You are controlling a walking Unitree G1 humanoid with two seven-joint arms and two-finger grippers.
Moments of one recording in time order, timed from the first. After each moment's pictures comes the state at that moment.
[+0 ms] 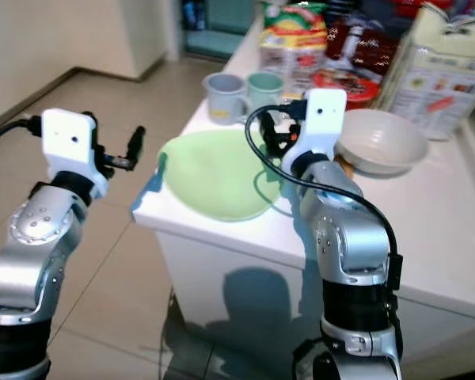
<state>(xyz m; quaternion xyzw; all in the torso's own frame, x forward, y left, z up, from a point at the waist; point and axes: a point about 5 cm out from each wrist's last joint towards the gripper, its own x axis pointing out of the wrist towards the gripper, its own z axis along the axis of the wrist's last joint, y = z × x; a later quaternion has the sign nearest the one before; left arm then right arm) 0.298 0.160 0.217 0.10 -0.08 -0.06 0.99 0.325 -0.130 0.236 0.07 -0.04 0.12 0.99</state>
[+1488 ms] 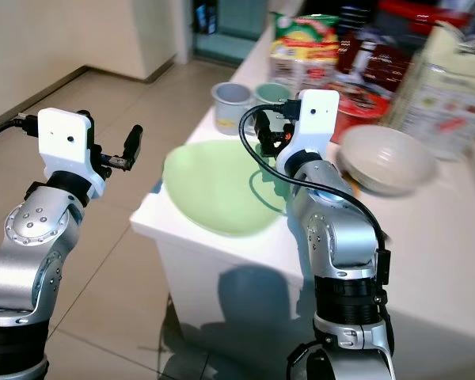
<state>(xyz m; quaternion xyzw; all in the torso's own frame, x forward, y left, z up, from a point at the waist) 0.297 0.161 0.219 0.10 -0.09 -0.06 0.99 0.331 -0.125 0.226 0.07 -0.04 0.12 0.99</state>
